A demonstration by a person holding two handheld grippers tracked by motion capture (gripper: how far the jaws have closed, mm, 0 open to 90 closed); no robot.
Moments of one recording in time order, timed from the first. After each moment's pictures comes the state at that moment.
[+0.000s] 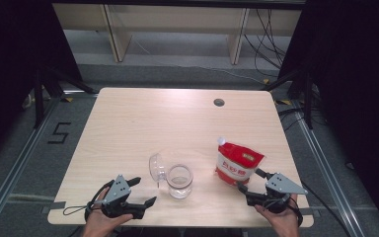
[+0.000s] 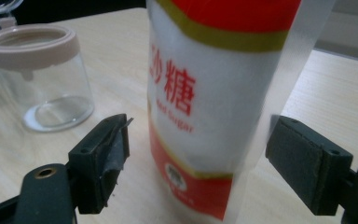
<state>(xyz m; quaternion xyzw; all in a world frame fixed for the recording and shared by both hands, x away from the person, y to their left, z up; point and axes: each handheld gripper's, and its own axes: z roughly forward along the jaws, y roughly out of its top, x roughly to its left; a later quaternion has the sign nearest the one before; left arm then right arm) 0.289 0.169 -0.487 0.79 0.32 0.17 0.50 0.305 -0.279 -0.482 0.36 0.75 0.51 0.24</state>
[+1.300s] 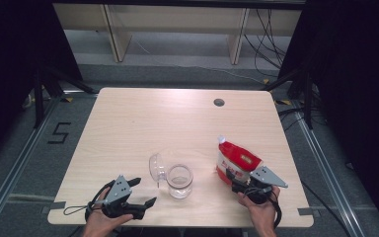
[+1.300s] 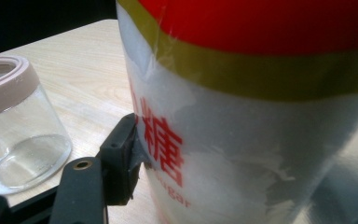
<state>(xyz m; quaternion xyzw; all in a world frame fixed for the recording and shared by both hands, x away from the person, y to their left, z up) 0.290 0.169 -0.488 0.79 0.31 0.17 0.49 0.329 -0.240 -0.493 0.41 0.70 0.50 0.28</state>
